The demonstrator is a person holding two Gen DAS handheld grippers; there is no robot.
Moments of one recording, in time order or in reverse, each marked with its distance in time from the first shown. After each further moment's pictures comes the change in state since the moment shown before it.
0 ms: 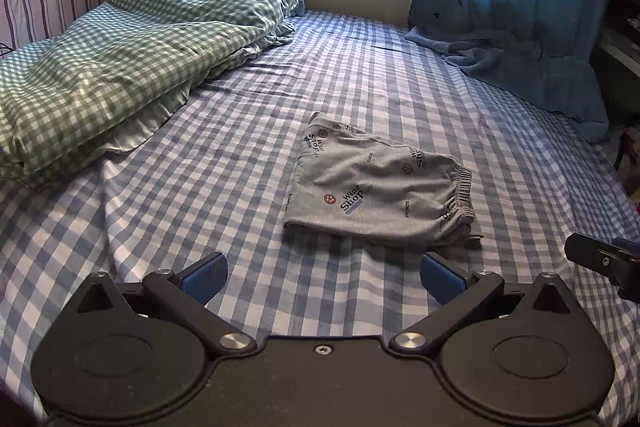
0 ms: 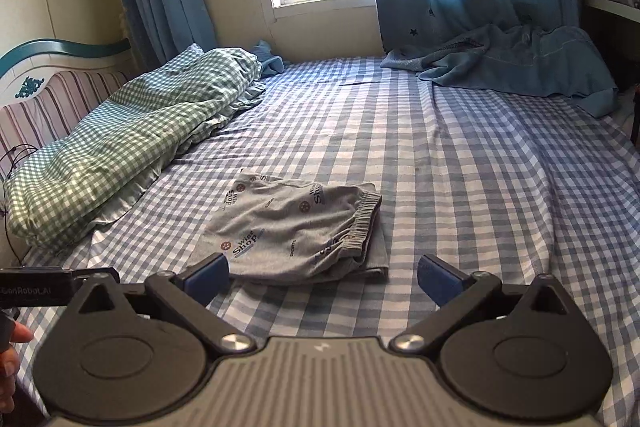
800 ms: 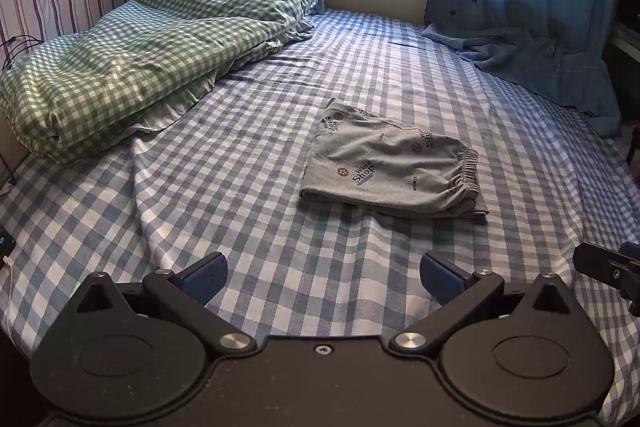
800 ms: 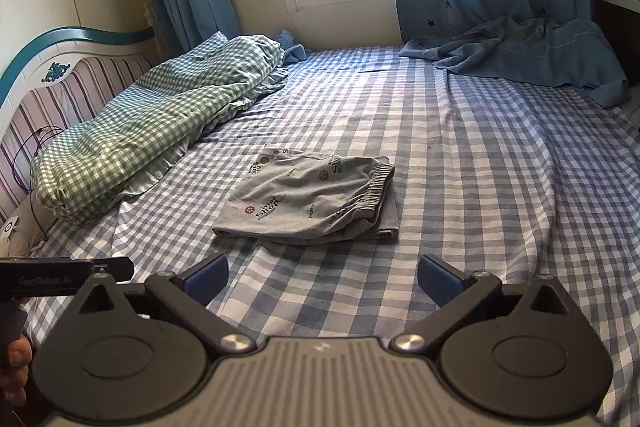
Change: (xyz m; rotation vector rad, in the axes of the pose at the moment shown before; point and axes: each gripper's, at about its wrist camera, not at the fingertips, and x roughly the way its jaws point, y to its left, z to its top) left arm -0.032 -0.013 -0.035 -0.015 -0.004 0.075; right arm -0.036 -0.003 -0.029 -0.028 0.024 0.059
